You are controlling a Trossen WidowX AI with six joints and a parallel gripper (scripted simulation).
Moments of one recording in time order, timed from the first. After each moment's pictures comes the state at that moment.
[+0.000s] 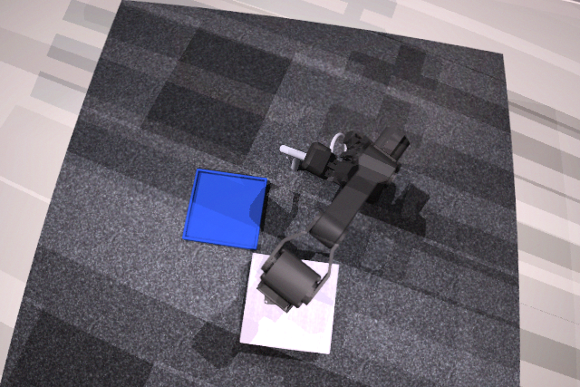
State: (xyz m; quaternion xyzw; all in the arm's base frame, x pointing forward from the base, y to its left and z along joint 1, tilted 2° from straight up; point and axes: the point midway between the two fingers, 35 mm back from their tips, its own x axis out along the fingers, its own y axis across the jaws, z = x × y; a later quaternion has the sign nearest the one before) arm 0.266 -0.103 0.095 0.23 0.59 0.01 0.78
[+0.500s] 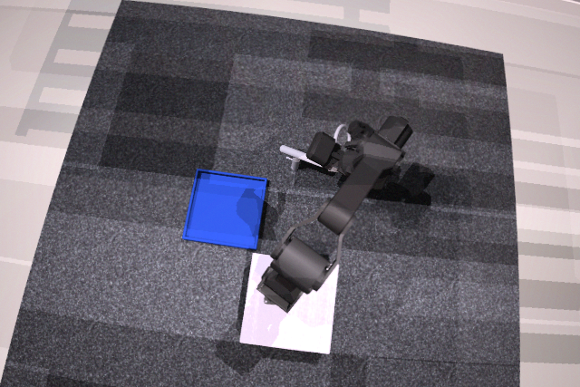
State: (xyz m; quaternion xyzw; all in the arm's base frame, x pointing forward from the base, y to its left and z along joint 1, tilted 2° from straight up) arm 0.289 -0.110 0.097 0.23 0.58 0.01 0.78
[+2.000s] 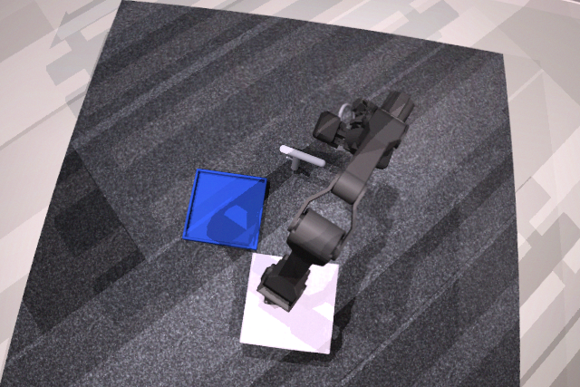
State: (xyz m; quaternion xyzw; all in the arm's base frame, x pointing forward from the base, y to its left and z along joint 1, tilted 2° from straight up) arm 0.346 -0.123 0.095 0.20 0.58 0.02 0.79
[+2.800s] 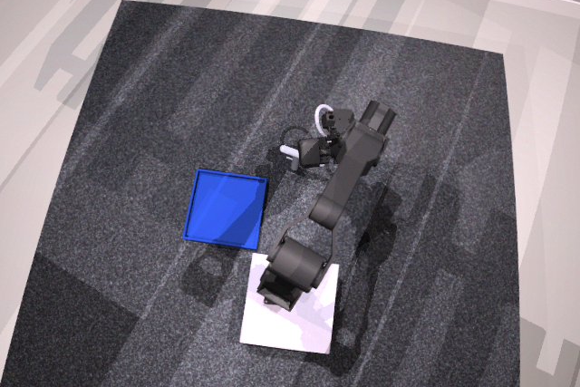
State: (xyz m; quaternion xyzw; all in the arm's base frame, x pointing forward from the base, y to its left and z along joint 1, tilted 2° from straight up) arm 0.327 -0.097 0.097 -0.03 0.53 0.14 0.84
